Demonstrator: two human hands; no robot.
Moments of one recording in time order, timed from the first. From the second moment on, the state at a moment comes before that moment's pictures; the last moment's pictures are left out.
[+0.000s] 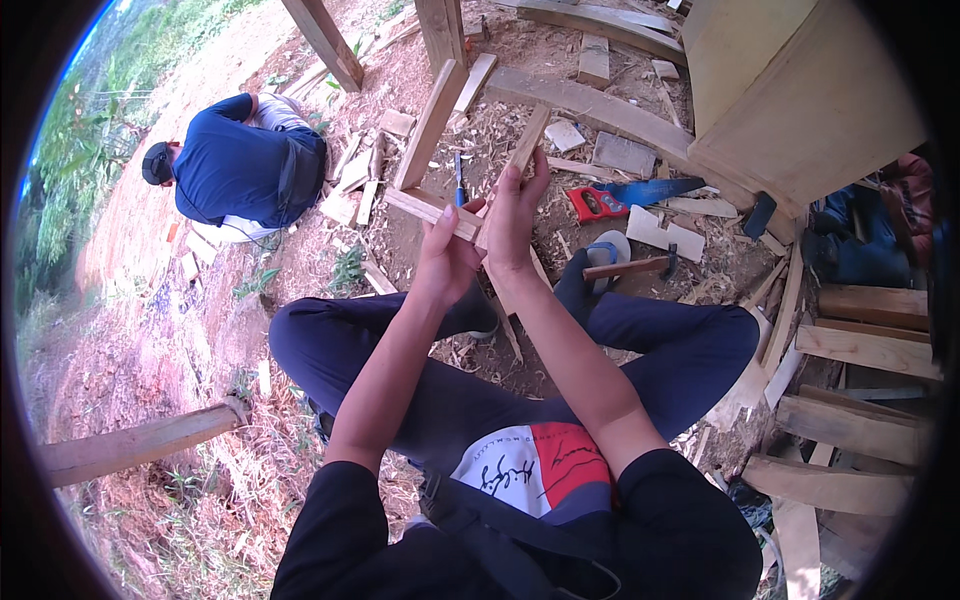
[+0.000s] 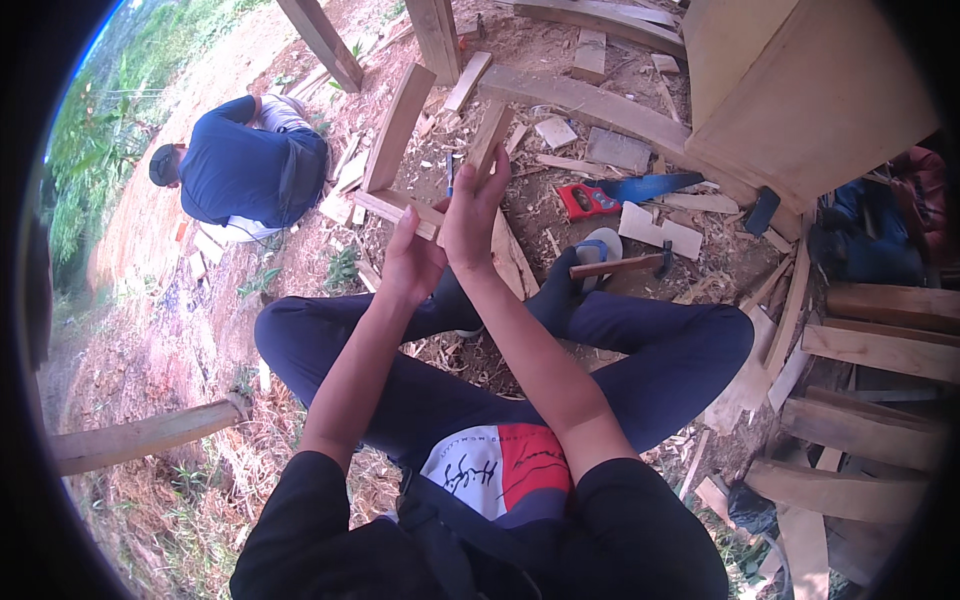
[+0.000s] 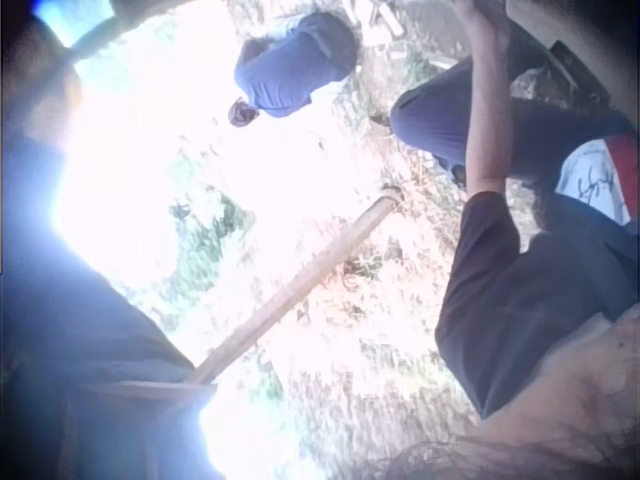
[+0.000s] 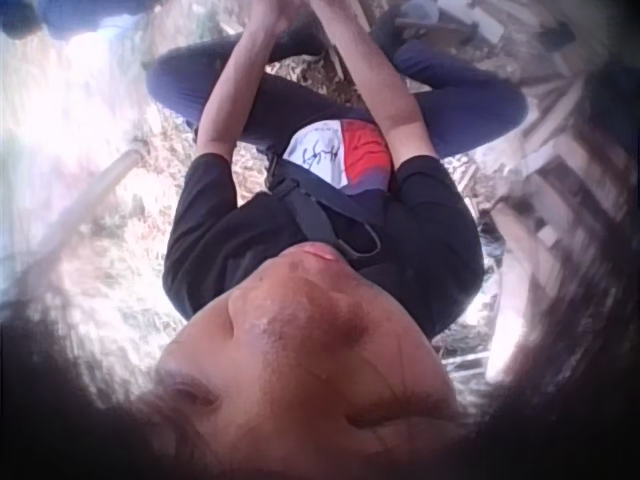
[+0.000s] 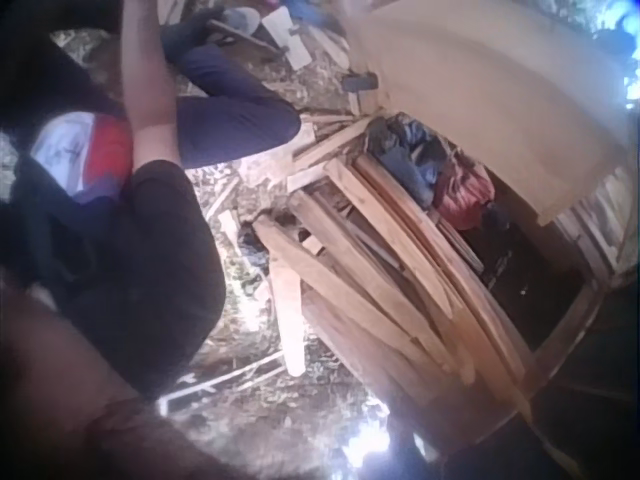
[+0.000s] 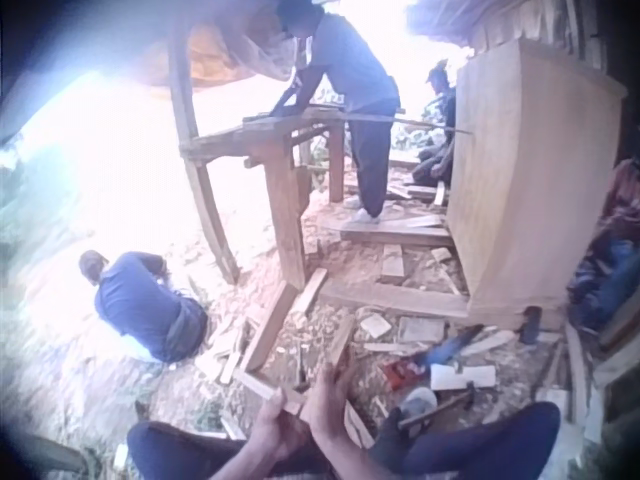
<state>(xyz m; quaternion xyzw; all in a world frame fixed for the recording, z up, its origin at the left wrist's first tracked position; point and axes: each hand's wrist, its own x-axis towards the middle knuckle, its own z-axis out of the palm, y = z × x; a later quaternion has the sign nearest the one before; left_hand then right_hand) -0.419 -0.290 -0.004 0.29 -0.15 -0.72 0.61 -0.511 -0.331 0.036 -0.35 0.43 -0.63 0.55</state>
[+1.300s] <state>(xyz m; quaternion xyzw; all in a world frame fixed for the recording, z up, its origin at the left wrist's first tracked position) -0.428 -0.290 0.004 0.28 -0.21 -0.70 0.62 -0.514 -0.329 0.047 -0.36 0.45 -0.65 0.50</state>
